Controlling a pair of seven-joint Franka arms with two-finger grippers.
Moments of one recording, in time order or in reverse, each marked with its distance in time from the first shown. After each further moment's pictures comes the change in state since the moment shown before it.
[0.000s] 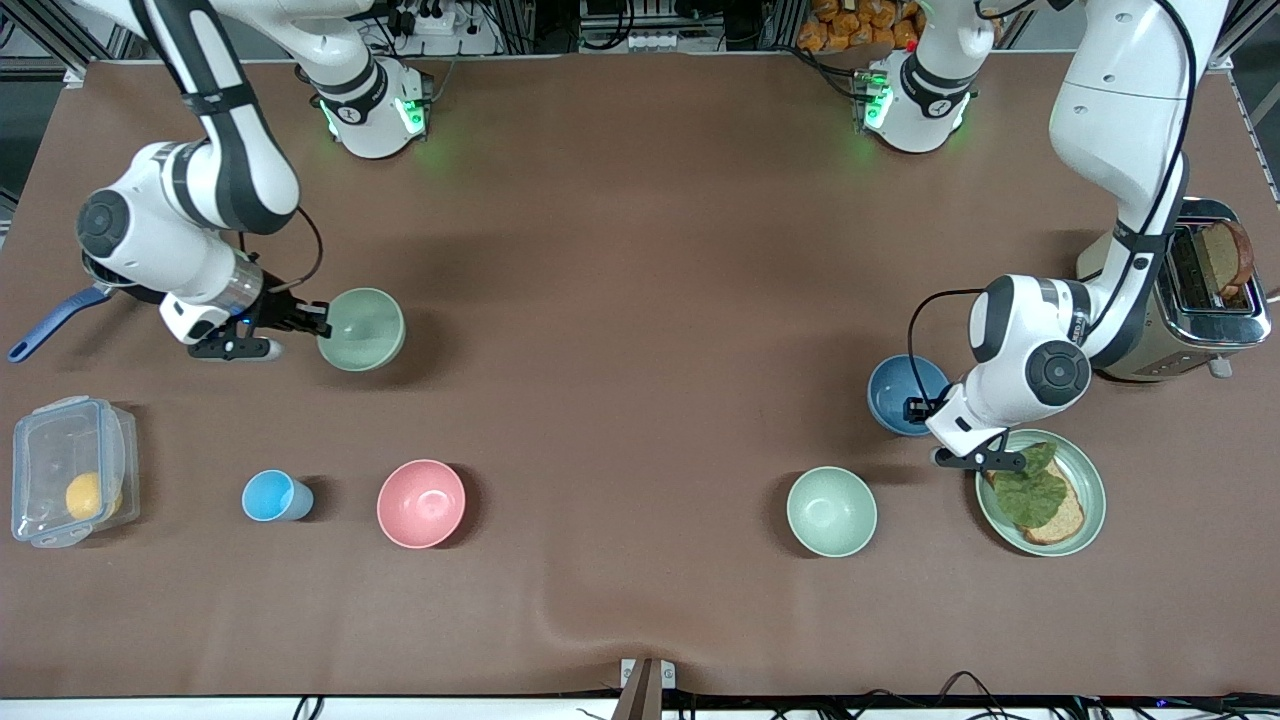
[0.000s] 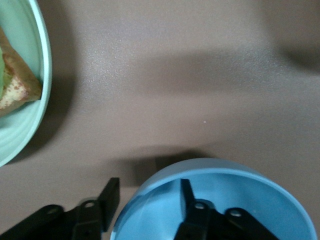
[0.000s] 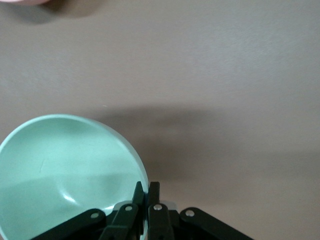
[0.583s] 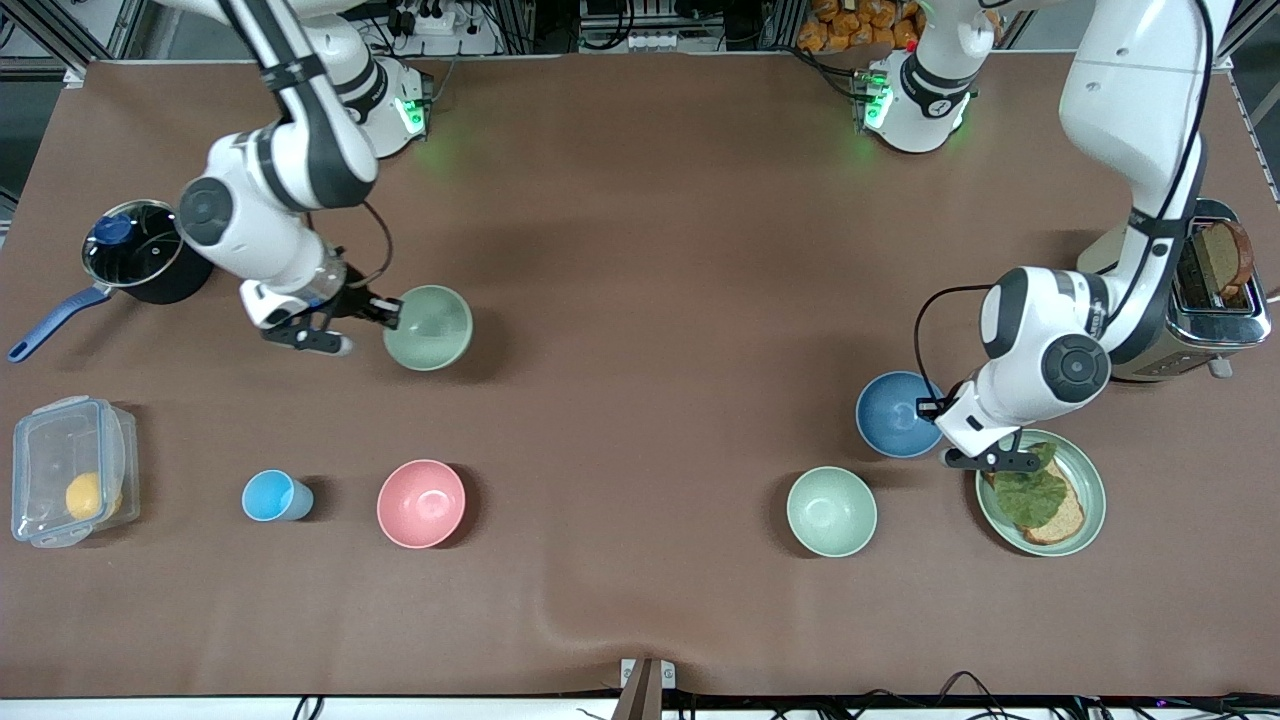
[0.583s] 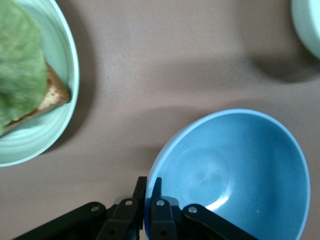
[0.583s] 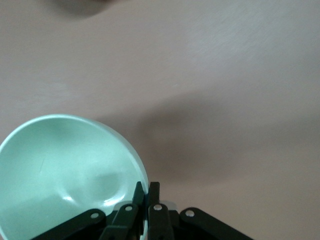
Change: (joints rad) left arm 0.000 -0.073 -0.006 0.027 0.000 -0.084 0.000; right arm 0.252 -0.013 0.003 0.007 0.005 0.024 0.460
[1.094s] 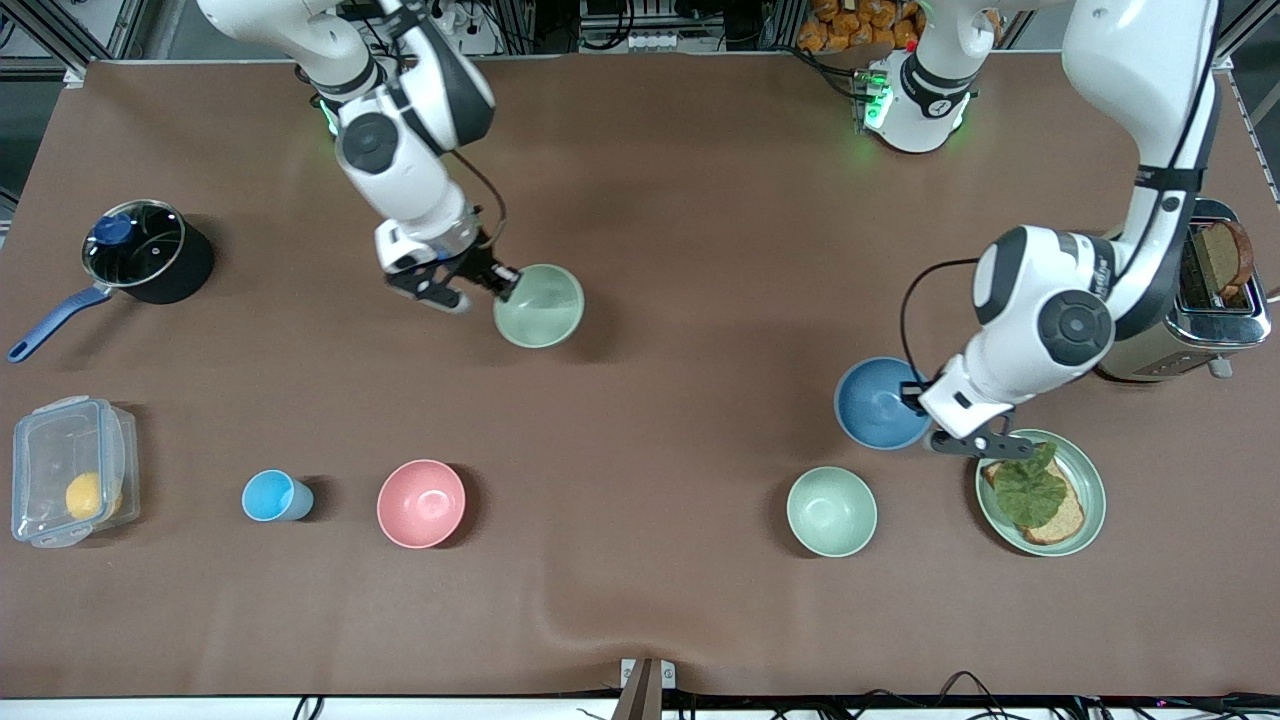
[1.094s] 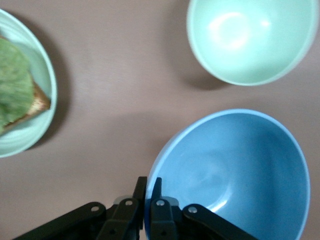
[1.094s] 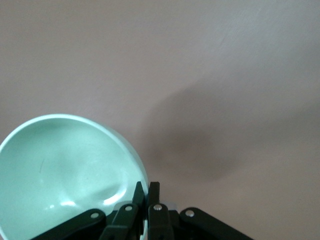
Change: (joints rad) left arm -0.010 -0.105 -0.108 0.023 -0.018 -0.086 -0.073; right arm 0.349 0.023 0.002 -0.007 0.000 0.187 0.516
